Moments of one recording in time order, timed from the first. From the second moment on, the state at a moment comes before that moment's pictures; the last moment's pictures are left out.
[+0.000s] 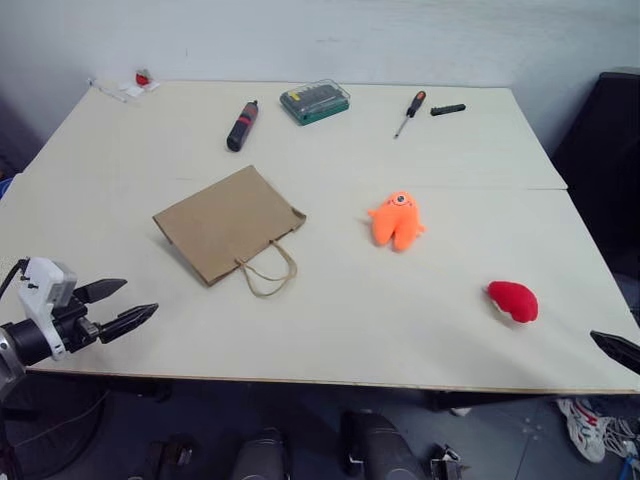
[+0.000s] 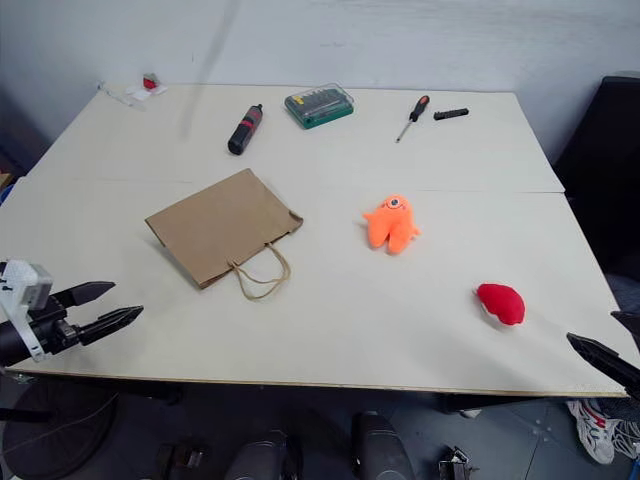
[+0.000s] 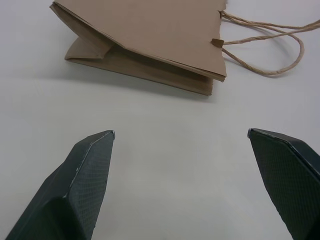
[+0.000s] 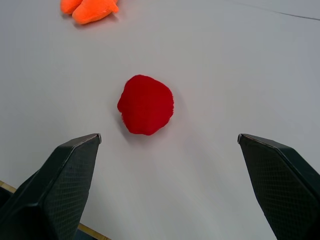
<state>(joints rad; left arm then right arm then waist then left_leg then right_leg) 0.11 0.88 0.56 -0.03 -0.54 0.48 -0.94 0.47 -0.86 -0.96 -0.22 0.65 0.58 1.05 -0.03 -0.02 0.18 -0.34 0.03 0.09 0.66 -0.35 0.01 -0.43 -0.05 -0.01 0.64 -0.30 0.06</state>
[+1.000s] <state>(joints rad) -0.27 0.89 0.13 -0.15 -0.40 0.38 -1.02 0.18 -0.90 -0.65 -0.71 0.94 0.80 0.85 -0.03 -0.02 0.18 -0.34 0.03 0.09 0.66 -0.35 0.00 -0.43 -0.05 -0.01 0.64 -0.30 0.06</state>
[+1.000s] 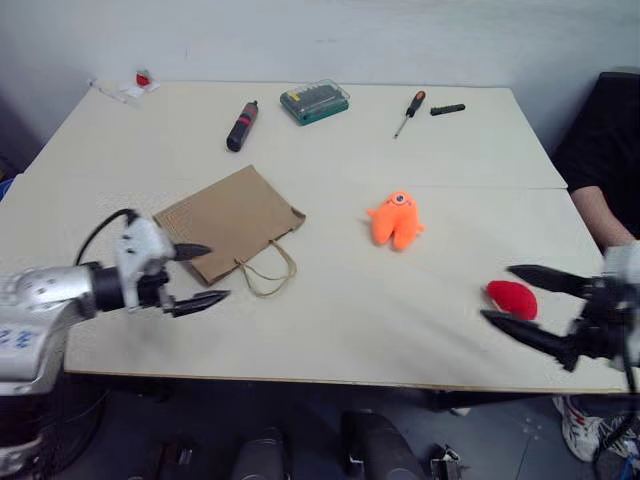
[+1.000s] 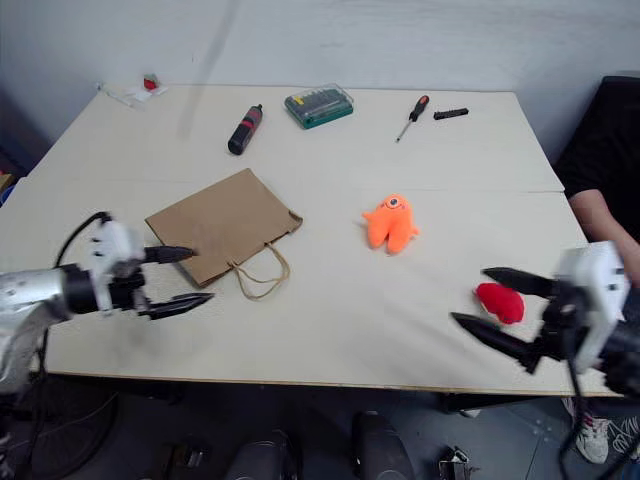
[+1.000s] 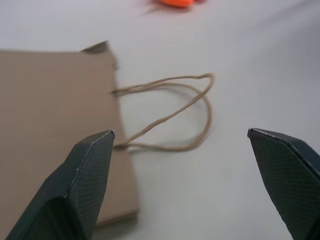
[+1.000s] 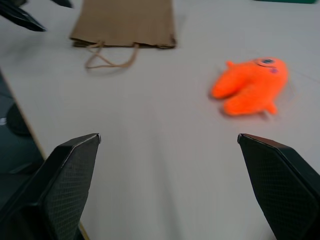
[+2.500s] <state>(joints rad) -0.69 0.54 0.10 0.04 -0.60 0.60 -1.08 -0.61 -0.42 0.24 -0.17 0.48 0.63 0.65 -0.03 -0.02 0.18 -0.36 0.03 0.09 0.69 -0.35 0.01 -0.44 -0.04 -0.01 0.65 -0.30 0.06</state>
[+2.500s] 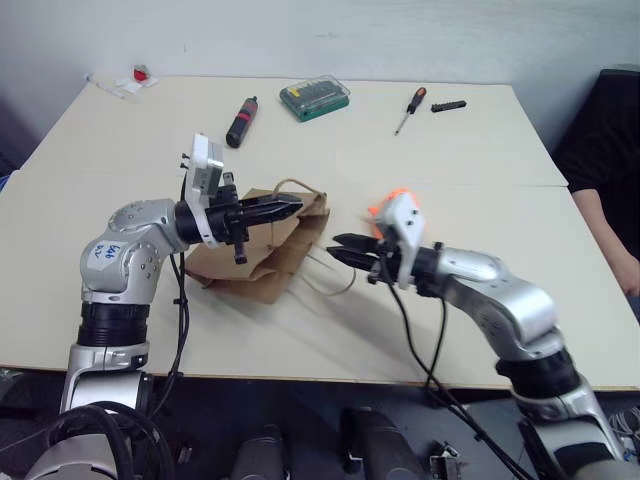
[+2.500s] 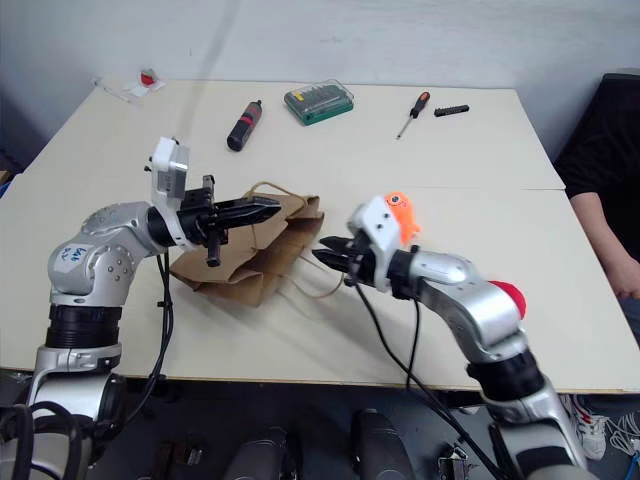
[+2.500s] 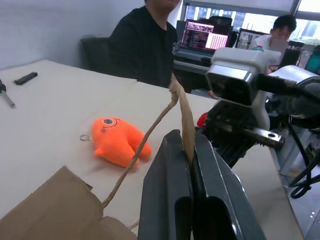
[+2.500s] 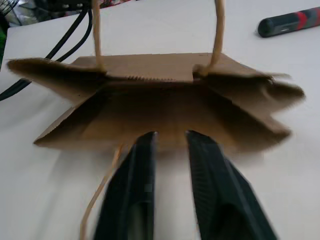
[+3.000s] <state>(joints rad) -0.66 0.53 0.20 -0.04 -0.68 0.65 -0.90 -0.80 -0.18 0.47 0.40 0.09 0.32 0.71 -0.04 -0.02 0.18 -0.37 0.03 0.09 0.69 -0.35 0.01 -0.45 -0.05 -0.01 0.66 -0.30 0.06</state>
